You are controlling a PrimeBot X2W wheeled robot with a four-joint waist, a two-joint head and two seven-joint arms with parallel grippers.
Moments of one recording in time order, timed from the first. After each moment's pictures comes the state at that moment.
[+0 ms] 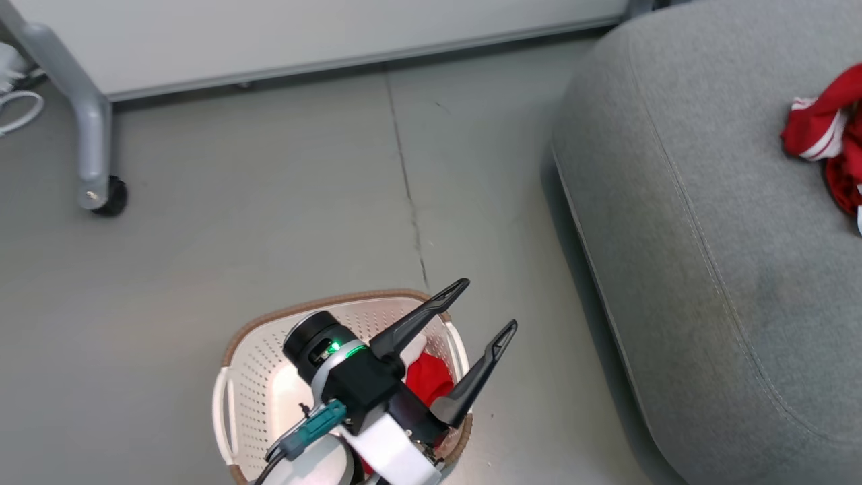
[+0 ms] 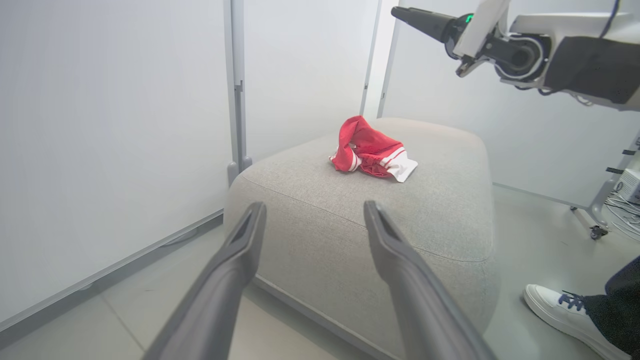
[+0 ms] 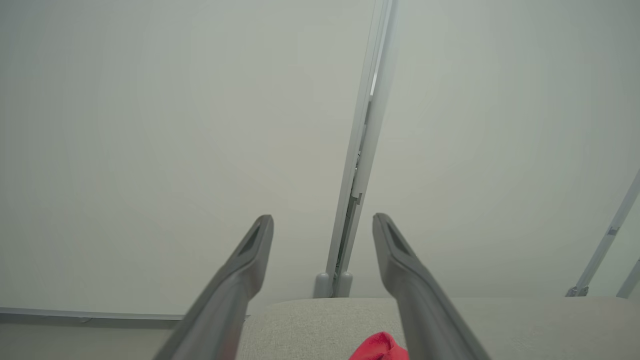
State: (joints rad) left arm -0.31 0.16 -0.70 0.10 -0.30 -0.13 -0.26; right arm -0.58 -0.56 0.05 0.36 0.47 0.13 -0.26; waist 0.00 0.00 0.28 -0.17
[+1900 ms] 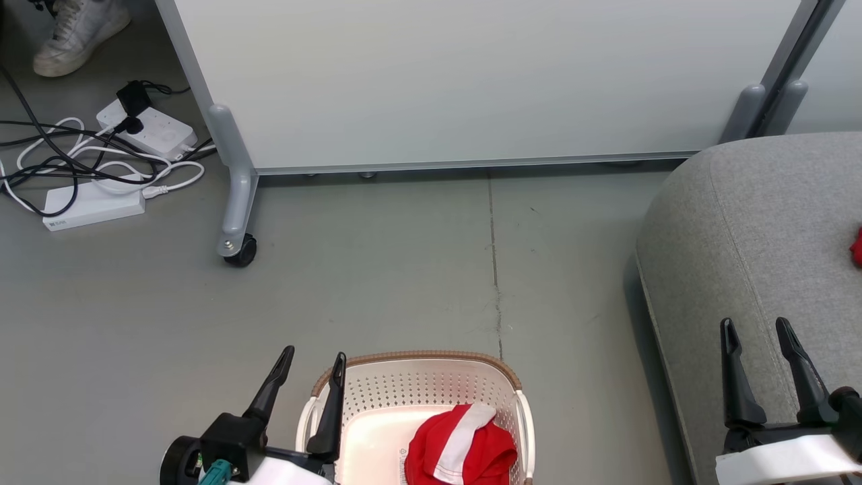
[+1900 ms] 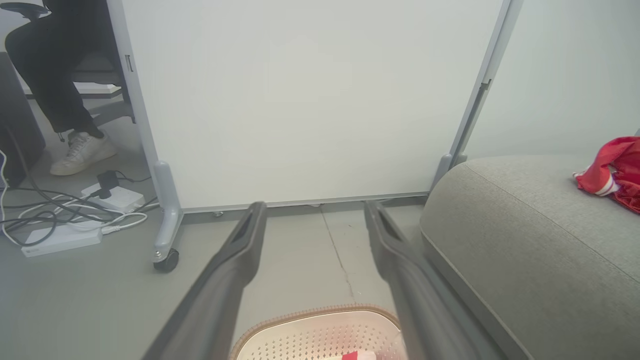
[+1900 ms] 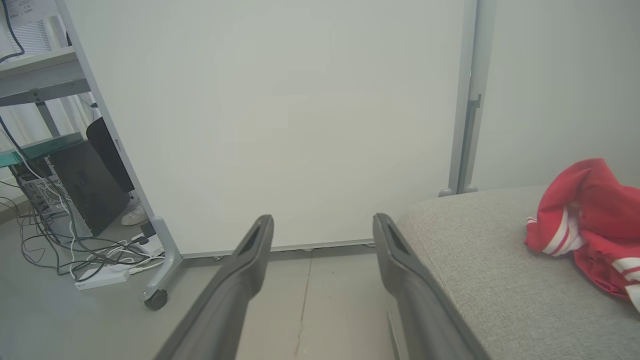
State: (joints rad) left arm 0.01 0.05 -0.22 0.20 -0.21 -0.02 -0.26; right arm 0.03 -0.07 -0.07 0.11 0.21 0.13 -0.26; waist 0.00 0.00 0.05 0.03
